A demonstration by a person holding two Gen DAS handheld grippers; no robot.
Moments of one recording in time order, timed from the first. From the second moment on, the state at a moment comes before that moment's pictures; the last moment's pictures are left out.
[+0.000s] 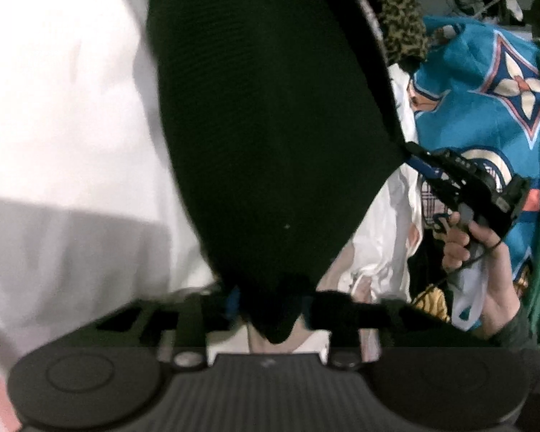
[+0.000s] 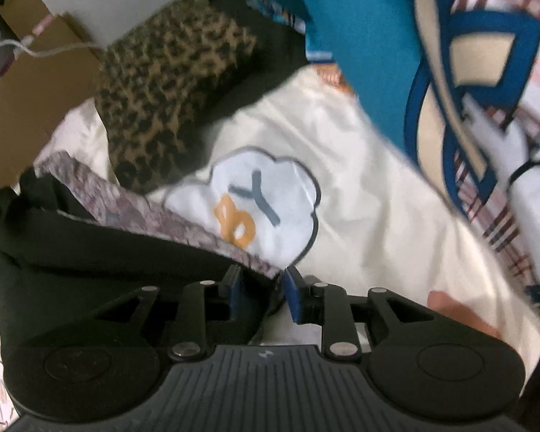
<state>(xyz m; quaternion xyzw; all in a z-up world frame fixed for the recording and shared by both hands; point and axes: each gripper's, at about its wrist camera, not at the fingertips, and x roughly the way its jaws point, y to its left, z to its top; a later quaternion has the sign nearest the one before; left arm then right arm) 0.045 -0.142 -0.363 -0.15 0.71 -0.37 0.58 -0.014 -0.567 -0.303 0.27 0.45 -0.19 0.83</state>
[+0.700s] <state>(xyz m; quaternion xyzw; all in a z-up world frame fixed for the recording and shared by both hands) 0.155 -0.132 -0.240 -0.04 0.62 -0.28 0.74 0.000 -0.557 -0.265 0.30 0.37 -0.17 0.86</state>
